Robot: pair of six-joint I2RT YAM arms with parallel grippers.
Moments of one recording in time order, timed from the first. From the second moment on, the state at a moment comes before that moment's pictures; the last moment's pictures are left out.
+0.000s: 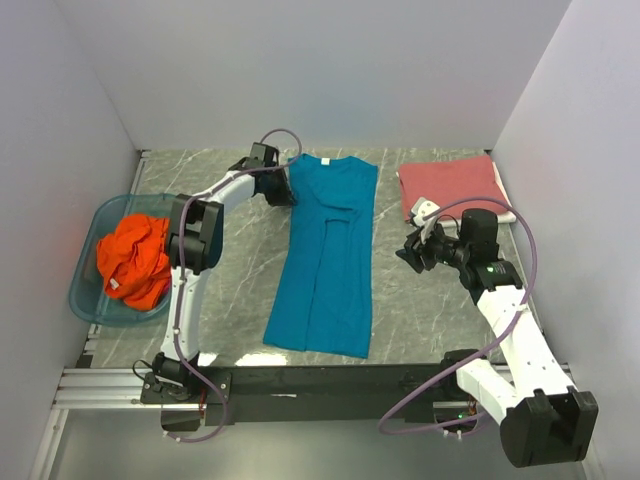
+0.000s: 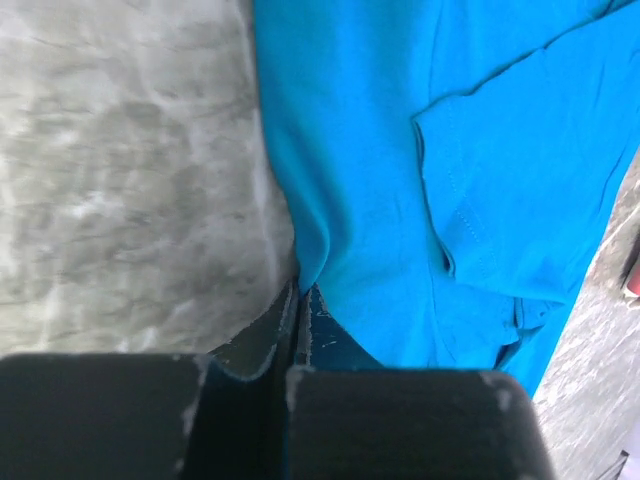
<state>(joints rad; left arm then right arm) -0.30 2.37 1.88 -0.40 0.27 -0.60 0.07 0.92 0.74 -0.40 -0.67 -0.56</state>
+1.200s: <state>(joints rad) -0.21 1.02 0.88 -0.21 0.17 -0.27 0.33 1.27 0.95 -0.56 -0.73 -0.70</state>
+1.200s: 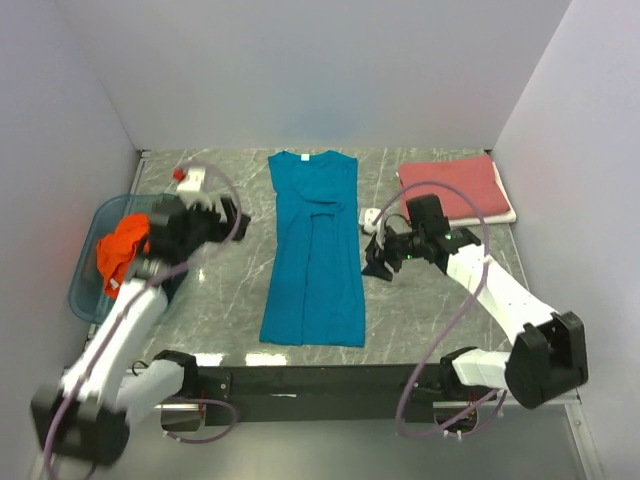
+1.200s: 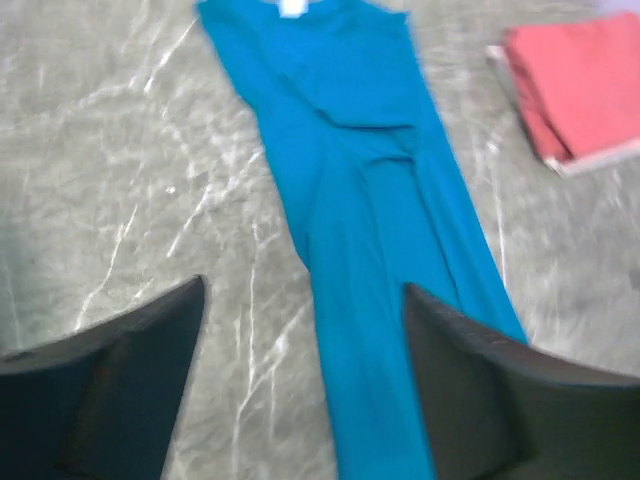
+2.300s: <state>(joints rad) -0.84 0.56 0.51 -0.23 0.13 0.42 0.67 1.24 0.73 -0.71 -0.69 -1.14</state>
